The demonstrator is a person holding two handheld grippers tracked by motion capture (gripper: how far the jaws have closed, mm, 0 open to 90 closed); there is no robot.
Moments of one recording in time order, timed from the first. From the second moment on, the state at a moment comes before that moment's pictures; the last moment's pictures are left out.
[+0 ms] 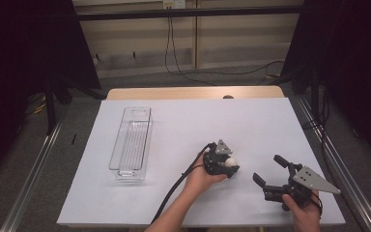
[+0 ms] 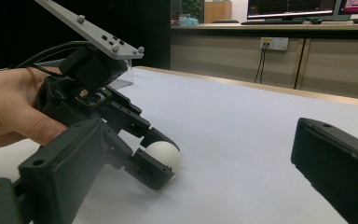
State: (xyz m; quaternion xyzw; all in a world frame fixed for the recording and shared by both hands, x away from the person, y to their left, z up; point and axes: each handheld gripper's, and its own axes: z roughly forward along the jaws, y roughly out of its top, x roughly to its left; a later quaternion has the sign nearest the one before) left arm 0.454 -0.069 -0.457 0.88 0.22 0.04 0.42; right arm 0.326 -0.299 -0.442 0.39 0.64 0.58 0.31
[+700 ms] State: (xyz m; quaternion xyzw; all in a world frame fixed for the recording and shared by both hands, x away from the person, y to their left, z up) left arm 0.454 -0.062 -0.449 0.87 0.24 0.02 0.42; right arm 0.326 -0.299 -0.442 0.39 0.65 0.58 0.30
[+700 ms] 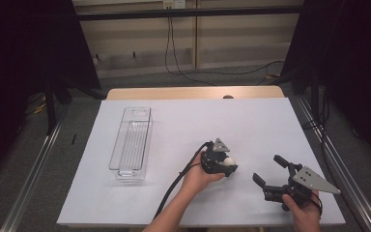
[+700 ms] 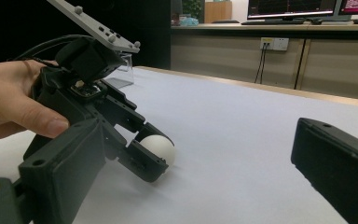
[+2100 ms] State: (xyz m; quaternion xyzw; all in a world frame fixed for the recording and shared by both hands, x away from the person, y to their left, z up) left arm 0.452 -0.038 -0.433 0.87 0.25 0.00 0.43; right arm 0.326 -0.298 -0.442 0.39 0.65 0.58 0.31
